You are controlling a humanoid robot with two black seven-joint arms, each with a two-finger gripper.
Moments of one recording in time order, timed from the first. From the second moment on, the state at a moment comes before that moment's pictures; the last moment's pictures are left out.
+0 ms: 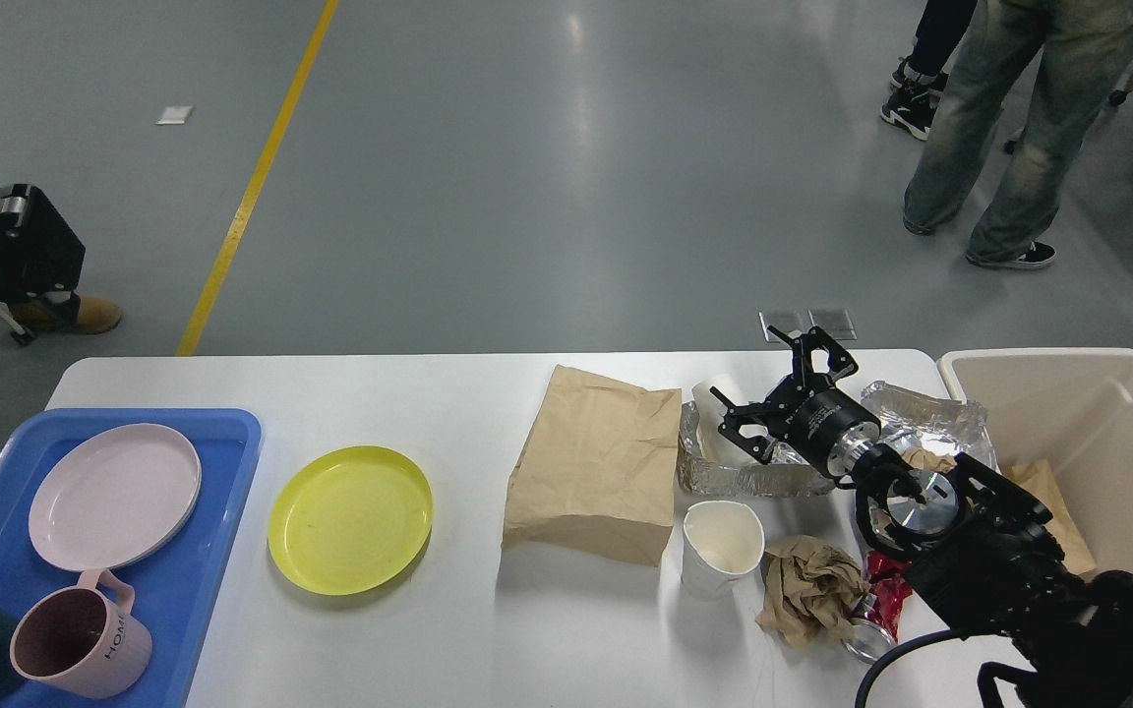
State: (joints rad) left arm -2.74 0.59 1.54 -1.58 0.08 -0.96 0.21; right arm 0.72 -0.04 0.73 0.18 0.22 0.63 -0.10
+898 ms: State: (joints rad) left arm -1.89 0.57 1.15 -1.12 0.08 -0.75 0.22; right arm 0.72 -0.04 0.73 0.18 0.22 0.63 -0.10
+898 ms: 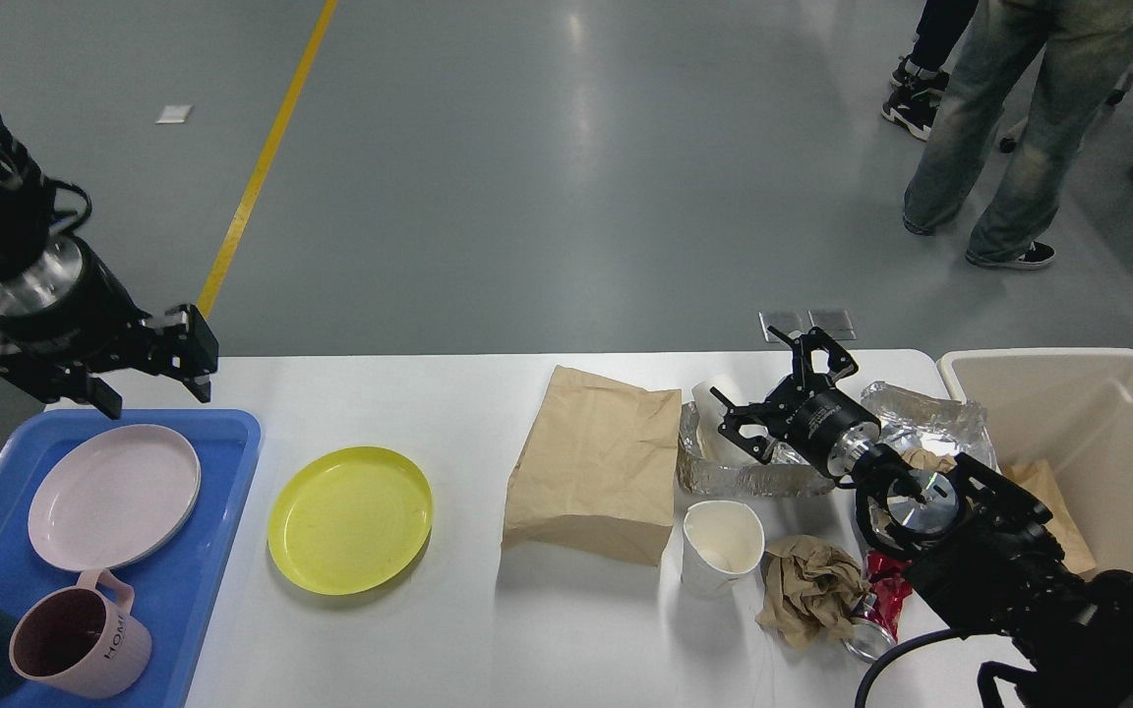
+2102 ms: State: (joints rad) left arm -1.26 0.47 0.75 -0.86 0.08 -0.44 0.22; right arm 0.72 -0.04 0.73 0.18 0.22 0.63 -0.10
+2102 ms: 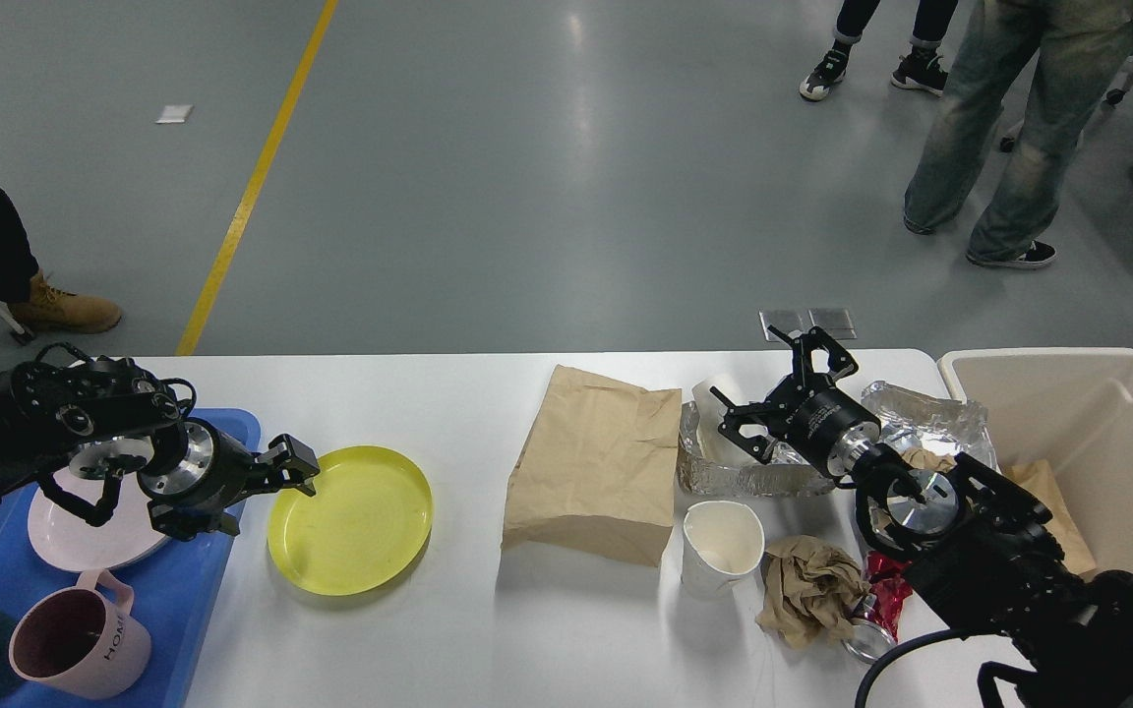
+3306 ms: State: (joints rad) left arm -1.11 0.41 0.70 -0.78 0.10 -0.41 0.22; right arm 0.72 -0.04 0.73 0.18 0.22 0.63 -0.10
